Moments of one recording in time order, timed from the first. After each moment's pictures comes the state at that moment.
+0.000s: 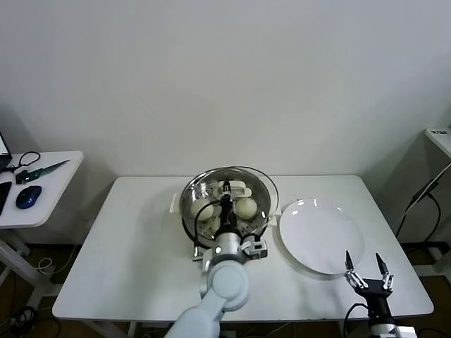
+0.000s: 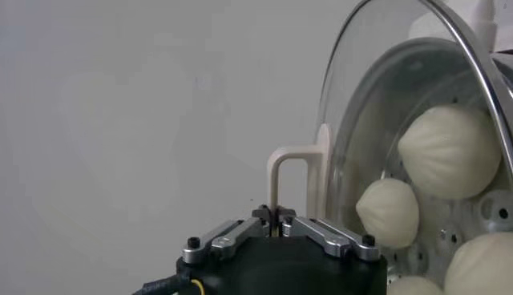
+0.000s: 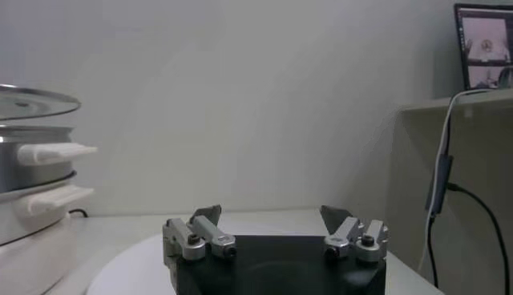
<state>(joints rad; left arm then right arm) 0.96 -1.52 0.14 -1.76 1.53 0.74 0.21 -1.61 1.25 0.69 1.69 0.39 0.38 -0.02</state>
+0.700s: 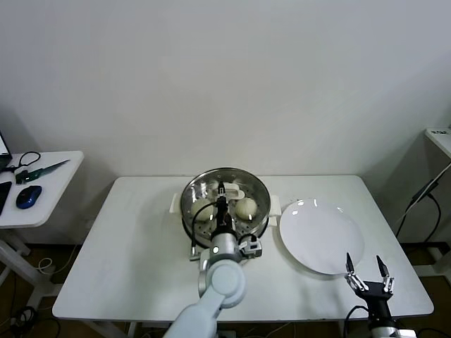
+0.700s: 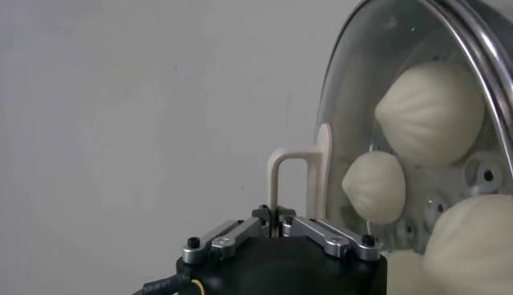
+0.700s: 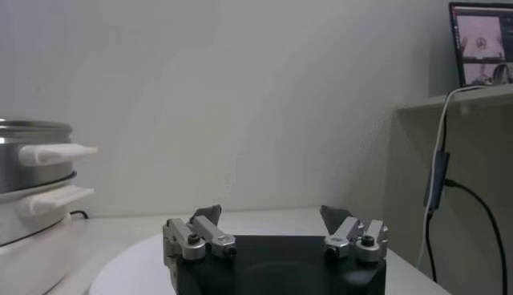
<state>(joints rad) 0.96 -1.52 0.11 -1.70 1.57 0.73 0.19 -1.62 1.26 0.69 1.68 0.40 0.40 -0.02</state>
